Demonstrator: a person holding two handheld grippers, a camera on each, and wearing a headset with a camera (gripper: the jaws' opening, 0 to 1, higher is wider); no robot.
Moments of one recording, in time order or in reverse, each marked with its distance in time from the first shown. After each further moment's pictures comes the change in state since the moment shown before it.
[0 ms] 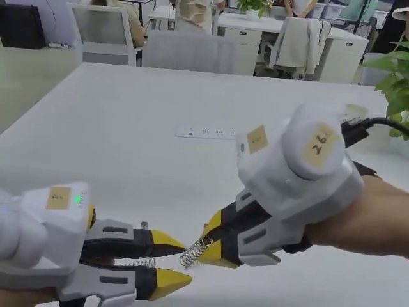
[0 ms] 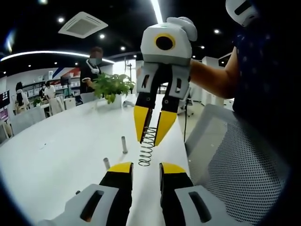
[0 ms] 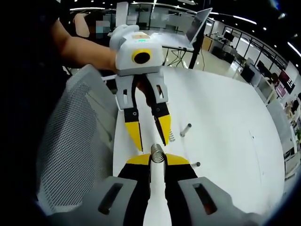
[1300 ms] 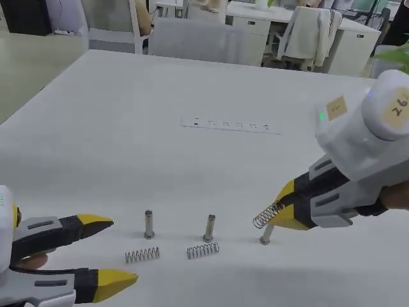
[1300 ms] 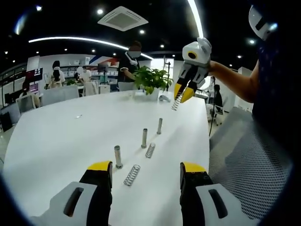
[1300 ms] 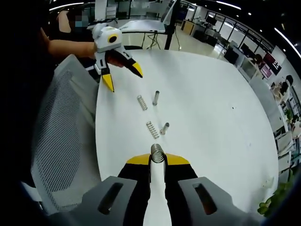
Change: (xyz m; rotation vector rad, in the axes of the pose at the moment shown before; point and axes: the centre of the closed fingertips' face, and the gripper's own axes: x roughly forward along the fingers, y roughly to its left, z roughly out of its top) left arm -0.063 0.043 -0.049 -0.196 0.021 0.300; right arm -0.055 -0.052 -0.067 0.114 0.128 -0.135
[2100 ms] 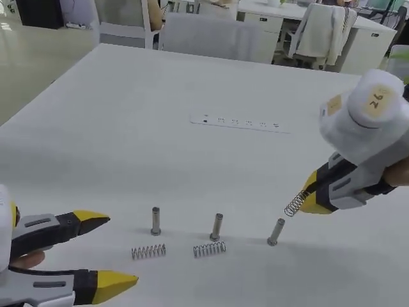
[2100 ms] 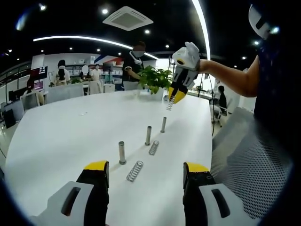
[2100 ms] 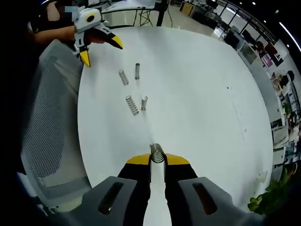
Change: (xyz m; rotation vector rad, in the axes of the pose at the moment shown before) left arm -0.006 0.004 -0.005 -0.019 0.000 0.039; right arm 0.019 -0.044 -0.040 -0.008 0.218 -0.012
